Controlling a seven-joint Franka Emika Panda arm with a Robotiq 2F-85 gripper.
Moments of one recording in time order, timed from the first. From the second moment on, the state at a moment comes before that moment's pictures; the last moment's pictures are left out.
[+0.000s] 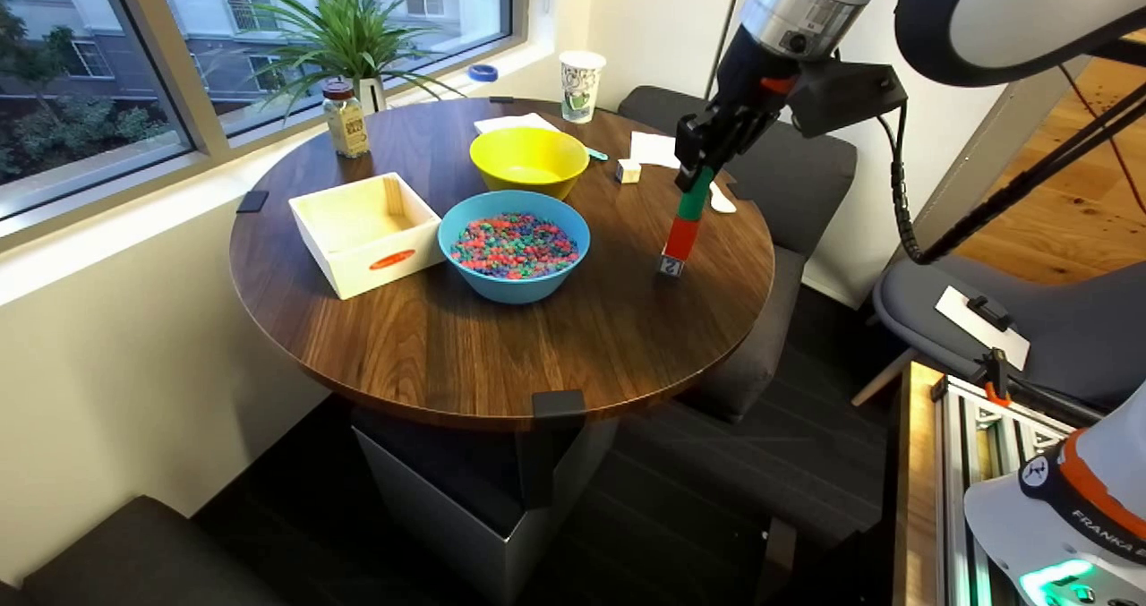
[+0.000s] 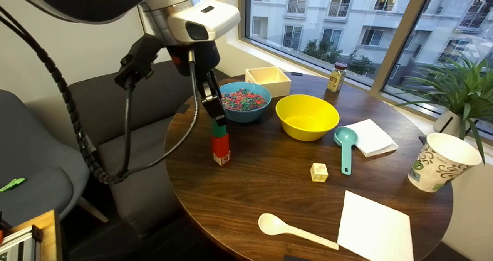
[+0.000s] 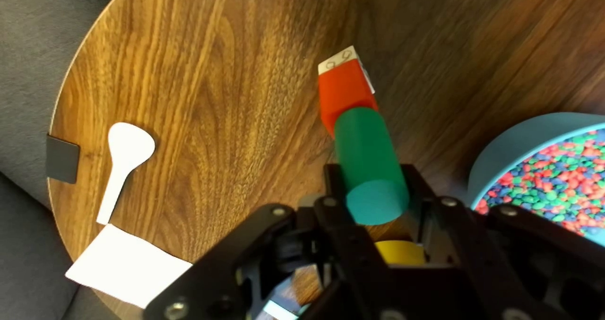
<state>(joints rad) -0.02 -0.27 0.10 -2.29 -0.16 2.28 0.55</state>
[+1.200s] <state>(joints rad) -0.03 -0.26 0.10 -2.28 -0.16 2.28 0.54</state>
